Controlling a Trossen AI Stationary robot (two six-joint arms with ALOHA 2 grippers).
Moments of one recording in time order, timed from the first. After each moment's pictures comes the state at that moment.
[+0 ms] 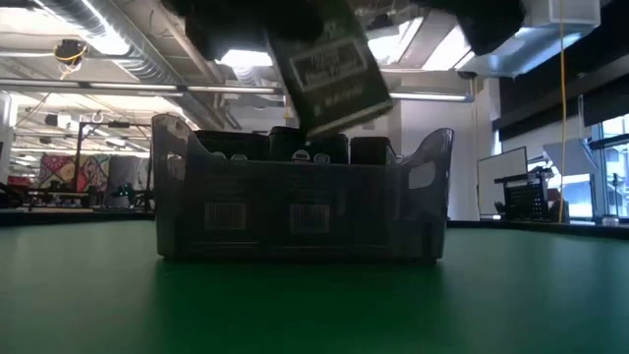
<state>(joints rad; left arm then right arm) -0.55 1.71 1.07 0.02 -0.60 -0.35 0.68 1.66 0.89 0.39 0.47 0.27</state>
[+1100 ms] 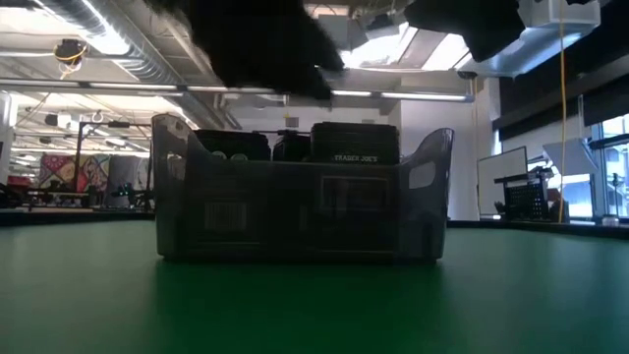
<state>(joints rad) -0.48 1.78 1.07 0.05 -0.52 -0.33 0.68 1.66 0.90 0.30 0.48 0.28</state>
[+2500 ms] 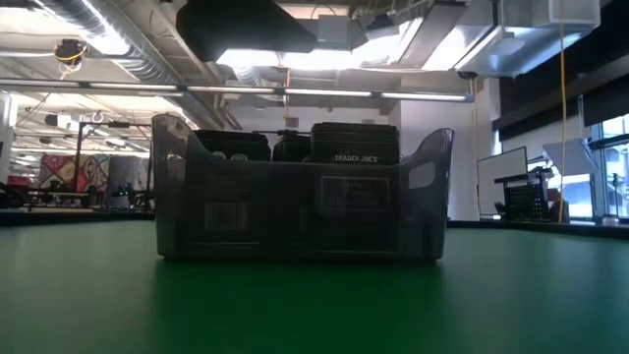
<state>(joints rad) -0.58 1.74 1.07 0.06 -0.55 -0.39 0.92 1.49 1.15 -0.91 -0.04 1.12</state>
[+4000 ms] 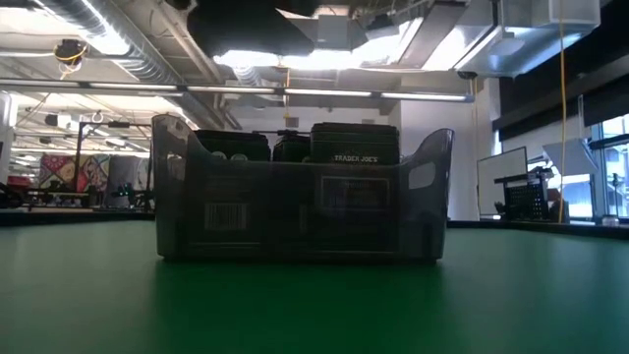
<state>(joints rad) -0.54 1.70 1.07 0.00 -0.55 -0.35 1.17 1.48 1.02 -0.88 0.14 1.58</state>
